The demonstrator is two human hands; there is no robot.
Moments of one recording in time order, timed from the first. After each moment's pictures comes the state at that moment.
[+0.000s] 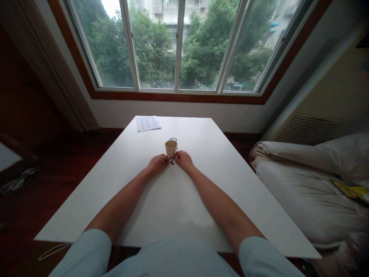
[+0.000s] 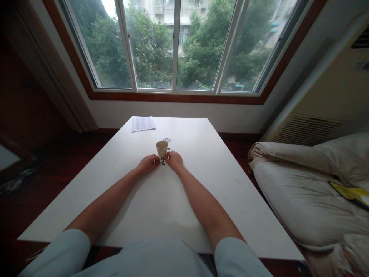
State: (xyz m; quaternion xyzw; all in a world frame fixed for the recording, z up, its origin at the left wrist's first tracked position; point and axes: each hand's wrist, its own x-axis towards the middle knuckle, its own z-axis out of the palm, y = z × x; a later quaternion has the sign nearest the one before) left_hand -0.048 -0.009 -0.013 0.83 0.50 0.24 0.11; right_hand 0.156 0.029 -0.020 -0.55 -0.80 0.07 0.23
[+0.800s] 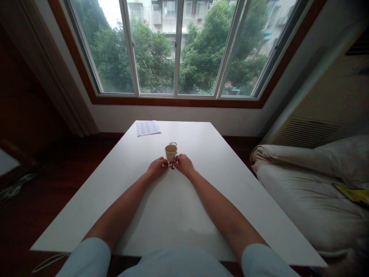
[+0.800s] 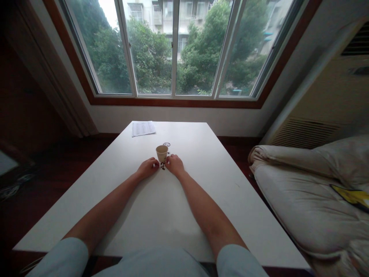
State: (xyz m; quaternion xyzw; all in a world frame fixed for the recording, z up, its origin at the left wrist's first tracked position) left_hand -0.048 -0.010 -0.012 0.79 0.53 0.28 0.11; right_hand 0.160 0.028 -0.017 -0.51 -0.83 0.04 0.23
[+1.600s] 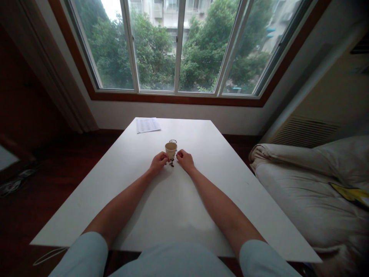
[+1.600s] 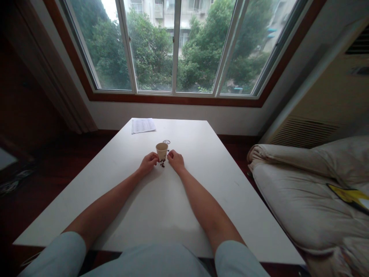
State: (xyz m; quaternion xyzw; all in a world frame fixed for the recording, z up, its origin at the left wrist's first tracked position) left_hand -0.028 -0.002 -0.022 0.63 0.46 0.50 0.38; right_hand 0.165 0.039 -0.023 -0.56 -0.72 0.17 0.37
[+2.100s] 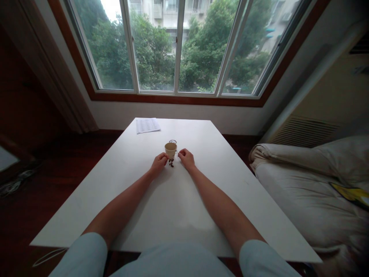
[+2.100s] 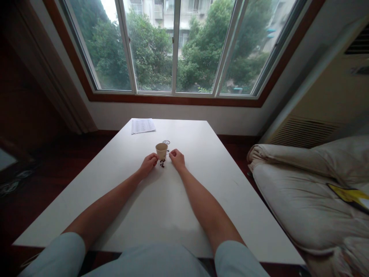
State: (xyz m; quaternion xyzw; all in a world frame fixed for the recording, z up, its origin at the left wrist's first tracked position) left_hand -0.021 -0.008 -0.017 0.59 0.45 0.52 0.42; right_hand 0.169 0.051 -0.031 -0.56 -0.67 0.22 0.43
